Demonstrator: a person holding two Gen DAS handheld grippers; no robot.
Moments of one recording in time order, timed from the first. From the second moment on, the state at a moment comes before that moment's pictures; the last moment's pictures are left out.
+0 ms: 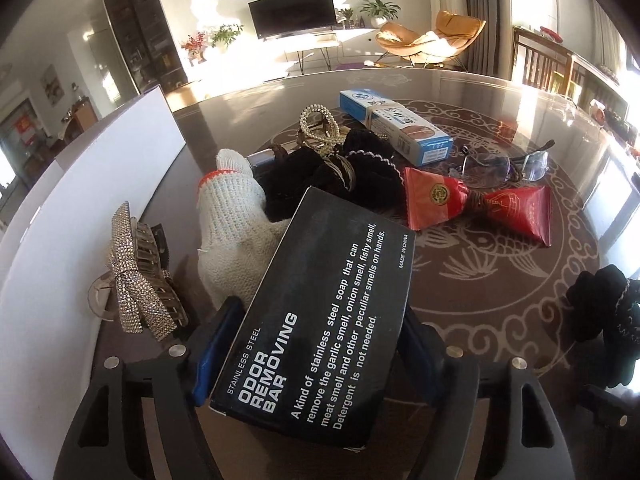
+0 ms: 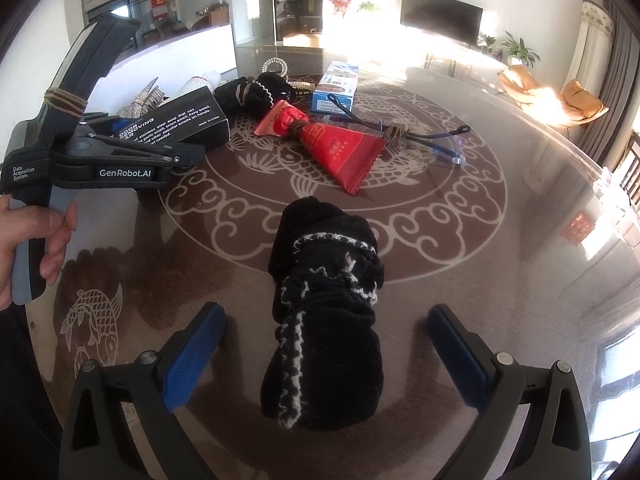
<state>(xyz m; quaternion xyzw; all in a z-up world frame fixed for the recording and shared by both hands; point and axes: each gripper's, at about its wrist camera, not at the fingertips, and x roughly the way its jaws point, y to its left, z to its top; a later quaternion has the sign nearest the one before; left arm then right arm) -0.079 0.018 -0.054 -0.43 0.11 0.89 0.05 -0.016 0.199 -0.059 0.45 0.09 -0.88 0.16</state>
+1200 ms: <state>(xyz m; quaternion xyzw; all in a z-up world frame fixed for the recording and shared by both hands) -0.016 -0.015 -0.066 -0.46 -0.01 0.89 0.03 -0.018 0.199 -0.061 0.45 0.09 -0.88 0.15</state>
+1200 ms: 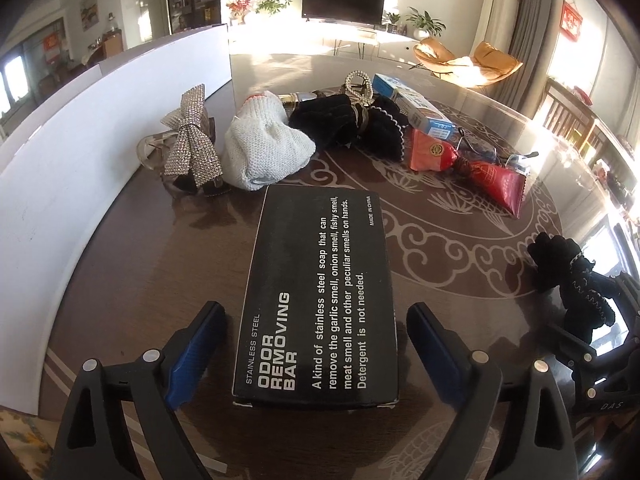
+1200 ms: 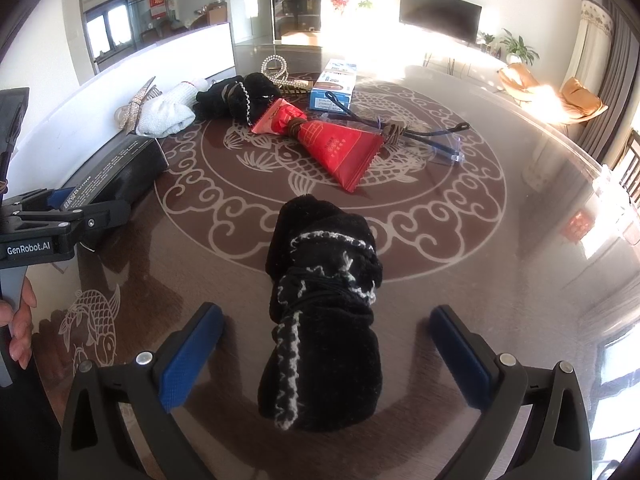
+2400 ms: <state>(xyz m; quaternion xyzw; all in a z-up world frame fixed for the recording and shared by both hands) -0.001 -0.074 -0.038 -0.37 -0.17 0.91 0.06 -0.017 0.200 -0.062 0.45 0.09 -0.88 0.15</state>
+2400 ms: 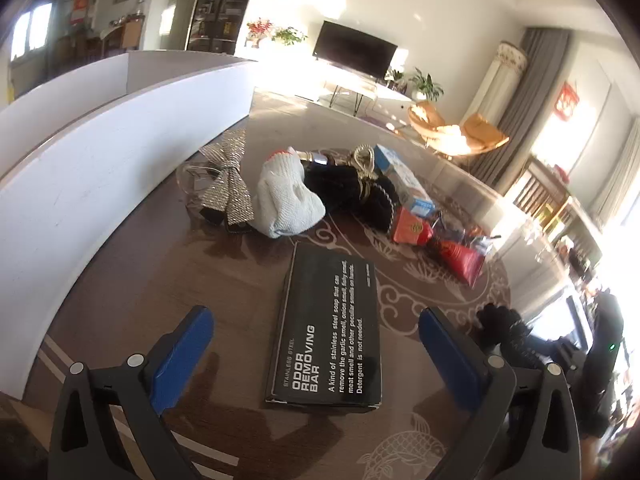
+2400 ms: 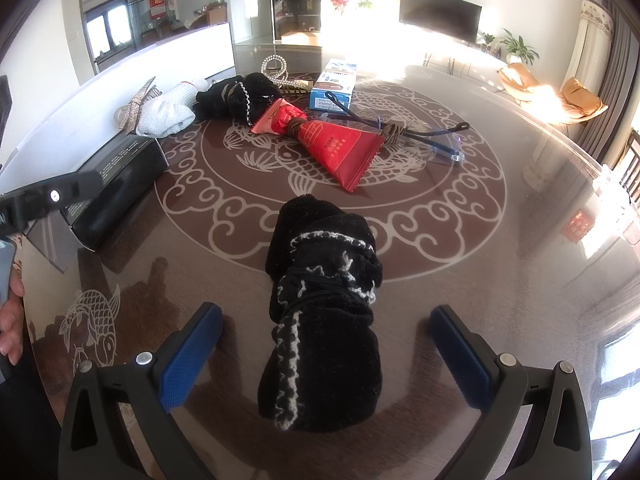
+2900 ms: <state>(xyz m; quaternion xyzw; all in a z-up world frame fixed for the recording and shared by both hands) -0.045 -0.031 -0.067 -0.47 -0.07 0.87 0.10 -0.017 0.200 -0.062 0.45 0.08 -0.88 0.16</state>
